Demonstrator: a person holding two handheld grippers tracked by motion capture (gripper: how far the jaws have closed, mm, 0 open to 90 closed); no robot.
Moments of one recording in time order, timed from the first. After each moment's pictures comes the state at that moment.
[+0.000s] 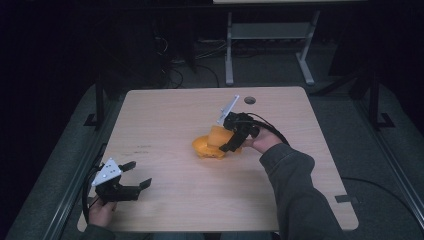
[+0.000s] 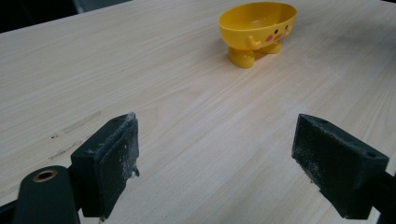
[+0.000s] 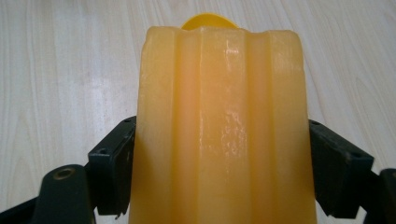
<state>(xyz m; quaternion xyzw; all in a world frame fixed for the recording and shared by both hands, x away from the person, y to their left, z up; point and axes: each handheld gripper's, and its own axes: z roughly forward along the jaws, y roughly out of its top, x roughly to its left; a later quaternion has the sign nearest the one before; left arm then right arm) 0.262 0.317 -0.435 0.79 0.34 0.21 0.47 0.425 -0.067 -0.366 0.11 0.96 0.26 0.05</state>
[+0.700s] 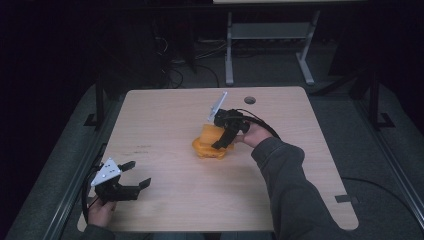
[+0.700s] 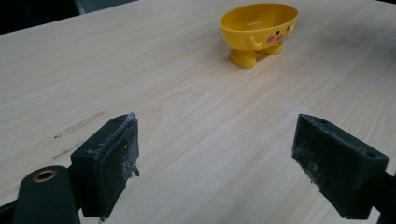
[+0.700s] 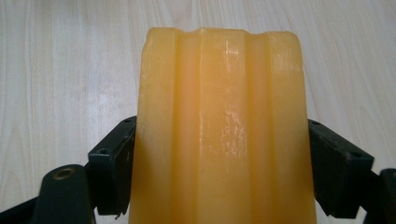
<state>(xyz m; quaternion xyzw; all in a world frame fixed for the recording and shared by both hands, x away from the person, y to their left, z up) 0.262 0.319 -0.435 0.79 0.34 0.21 0.47 0.439 -0.041 -0.363 0.08 0.96 0.25 0.04</state>
